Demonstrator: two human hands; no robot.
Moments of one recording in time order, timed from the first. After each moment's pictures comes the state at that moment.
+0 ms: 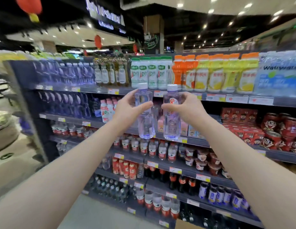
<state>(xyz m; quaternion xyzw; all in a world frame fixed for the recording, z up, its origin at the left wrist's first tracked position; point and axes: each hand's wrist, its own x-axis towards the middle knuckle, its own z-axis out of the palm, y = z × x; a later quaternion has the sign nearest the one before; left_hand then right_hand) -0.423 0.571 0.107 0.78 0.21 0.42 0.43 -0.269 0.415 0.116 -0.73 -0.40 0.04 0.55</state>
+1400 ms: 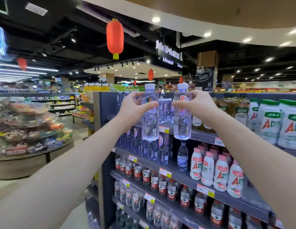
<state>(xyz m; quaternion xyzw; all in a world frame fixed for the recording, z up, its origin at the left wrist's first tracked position) -0.665 1.097 0.237 0.73 0.24 0.51 0.38 -0.470 0.963 0.267 -0.68 -0.51 0.02 0.53</state>
